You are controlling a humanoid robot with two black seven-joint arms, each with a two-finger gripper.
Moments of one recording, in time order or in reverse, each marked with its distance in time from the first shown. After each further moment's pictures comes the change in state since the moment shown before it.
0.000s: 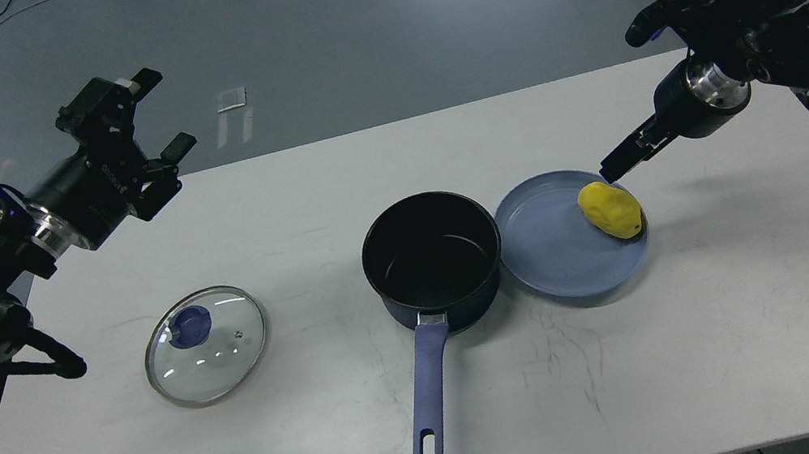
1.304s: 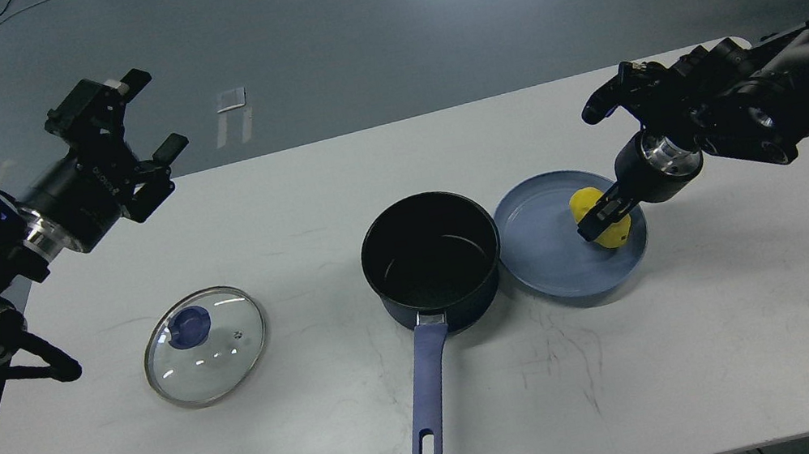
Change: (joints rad) left arm 0.016 0.013 -0.028 -0.001 -0.003 -0.001 0.000; right arm -0.079 0.112 0.005 -0.009 0.016 -0.032 0.000
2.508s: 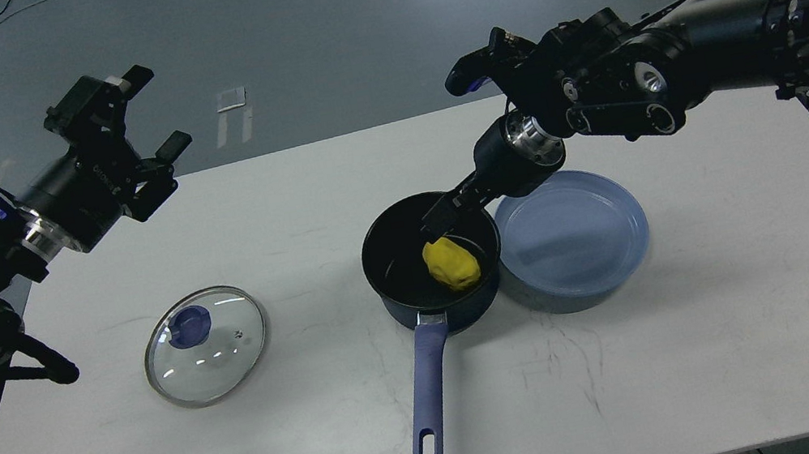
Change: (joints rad) left arm 0.000 0.023 -0.004 -0.049 -0.004 0.002 0.000; right arm 0.231 0.136 0.041 0.131 0.338 -0.003 0.000
